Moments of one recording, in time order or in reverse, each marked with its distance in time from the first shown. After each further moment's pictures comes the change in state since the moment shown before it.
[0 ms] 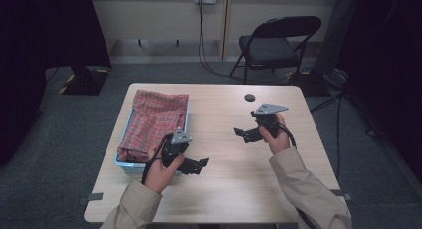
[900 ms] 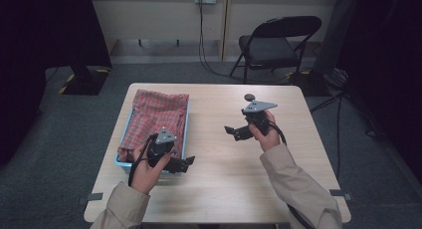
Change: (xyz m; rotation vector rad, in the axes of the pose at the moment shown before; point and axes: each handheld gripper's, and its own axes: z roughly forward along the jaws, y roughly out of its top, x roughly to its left) left arm 0.023 -0.014 -0.022 -0.004 0.062 -0.035; right arm 0.013 0.014 0.021 -0.004 0.020 -0.014
